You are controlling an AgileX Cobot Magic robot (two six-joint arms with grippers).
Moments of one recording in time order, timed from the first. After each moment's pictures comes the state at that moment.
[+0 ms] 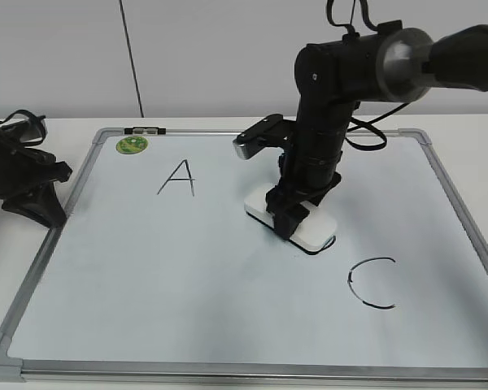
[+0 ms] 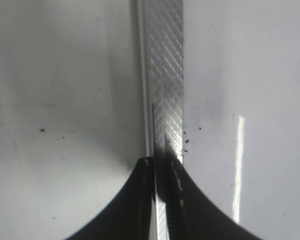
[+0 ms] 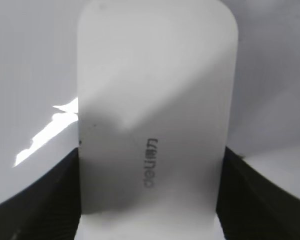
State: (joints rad) left arm 0.05 2.17 -1.48 -0.41 0.93 0.31; right arm 0.44 2.24 -1.75 0.06 1.06 -0.48
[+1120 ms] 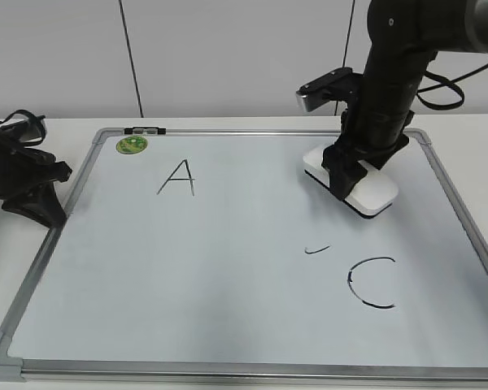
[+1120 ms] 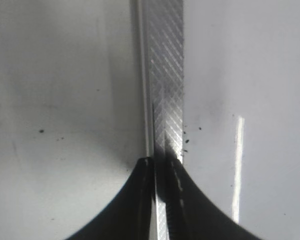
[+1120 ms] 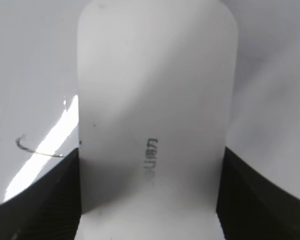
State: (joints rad) left arm 0.05 2.17 -1.48 -0.41 0.93 0.31; right arm 0.30 2.10 -1.72 -0.01 1.10 -0.39
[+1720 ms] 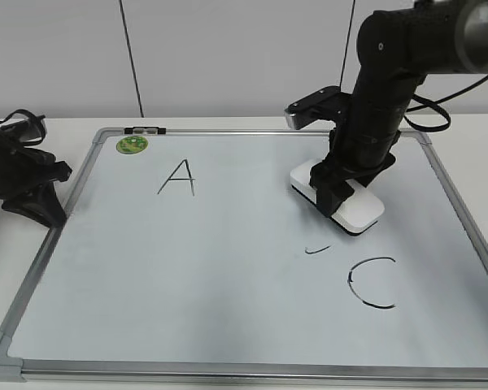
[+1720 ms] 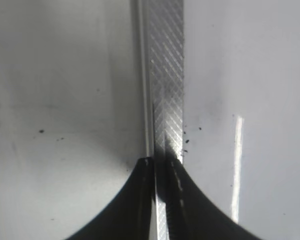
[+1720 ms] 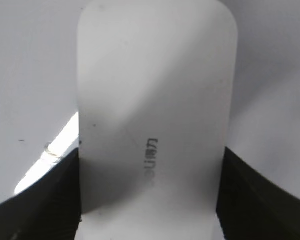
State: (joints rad) left arm 0.05 2.17 -1.48 -0.41 0.93 0.31; right arm 0.33 2.09 -1.62 0.03 1.02 -0.39
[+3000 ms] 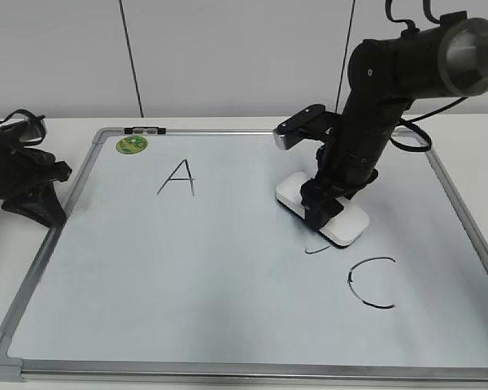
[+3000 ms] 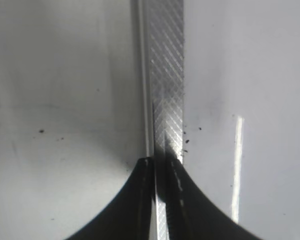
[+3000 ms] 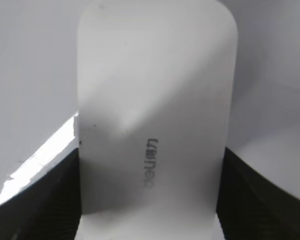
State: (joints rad) left arm 0.05 2.17 -1.48 -0.41 0.93 0.31; right arm 0.34 2.13 -1.57 0.09 0.91 -0.51
